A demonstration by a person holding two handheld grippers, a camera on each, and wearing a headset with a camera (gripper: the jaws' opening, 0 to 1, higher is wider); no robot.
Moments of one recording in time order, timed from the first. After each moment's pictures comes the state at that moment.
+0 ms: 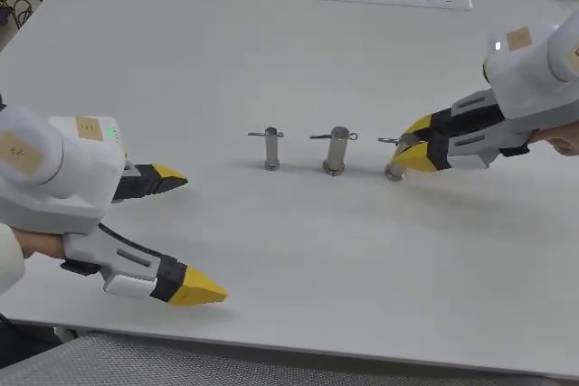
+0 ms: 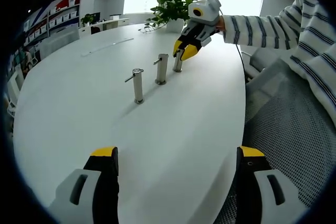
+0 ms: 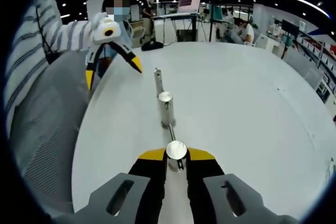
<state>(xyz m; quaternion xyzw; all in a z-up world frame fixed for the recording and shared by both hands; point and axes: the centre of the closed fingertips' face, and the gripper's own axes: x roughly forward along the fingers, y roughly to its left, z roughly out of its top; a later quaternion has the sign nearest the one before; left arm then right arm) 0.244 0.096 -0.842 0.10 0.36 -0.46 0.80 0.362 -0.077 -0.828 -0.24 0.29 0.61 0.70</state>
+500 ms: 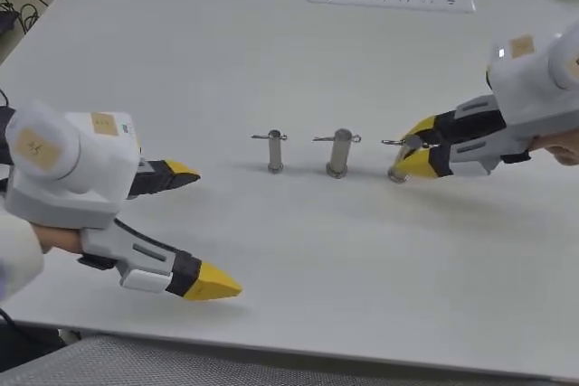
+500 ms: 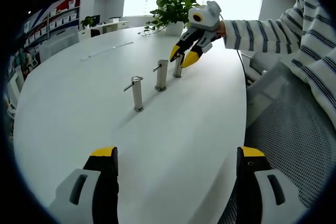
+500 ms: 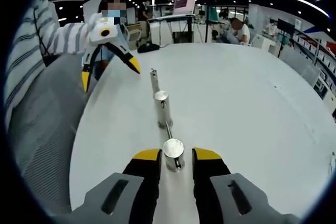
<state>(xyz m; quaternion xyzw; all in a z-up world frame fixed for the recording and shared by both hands) 0.252 0.088 -0.838 0.10 0.35 -0.47 0.81 0.365 -0.076 -0.829 -0.21 0.28 0.60 0.72</state>
